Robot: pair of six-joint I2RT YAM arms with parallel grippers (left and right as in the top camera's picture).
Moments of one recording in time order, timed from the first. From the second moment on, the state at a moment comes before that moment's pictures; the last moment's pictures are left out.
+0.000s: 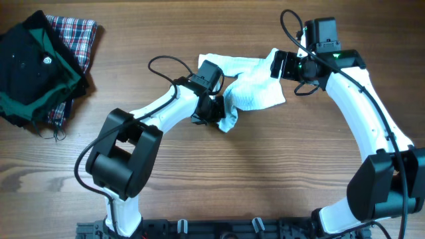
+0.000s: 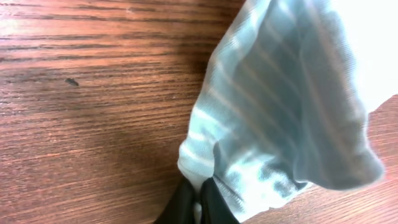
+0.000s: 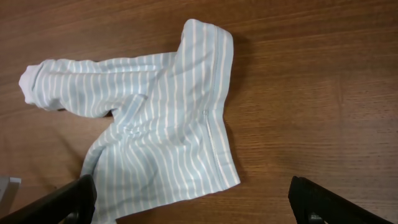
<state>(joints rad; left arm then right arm) -0.53 1.99 1.27 -0.60 0.28 -0.58 0.13 1.71 1.38 -0.75 -0.06 0.28</state>
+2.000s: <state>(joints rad) -0.35 1.91 1.27 -0.59 0.09 -0.32 0.32 2.02 1.38 -0.17 -0.31 0.17</state>
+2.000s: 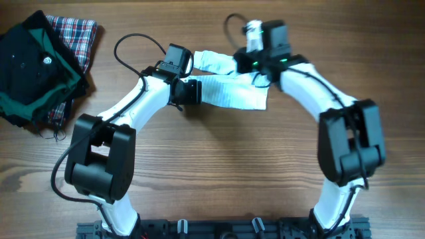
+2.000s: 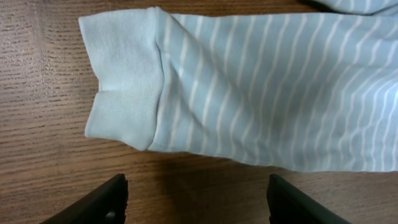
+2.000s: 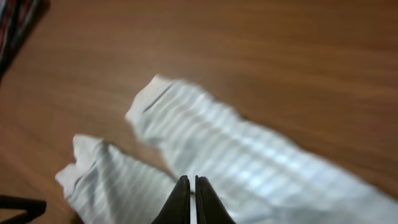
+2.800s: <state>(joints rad) -0.28 1.68 1.27 -0.60 0.09 -0.32 0.37 2.16 1.38 -0.05 -0.23 0.17</state>
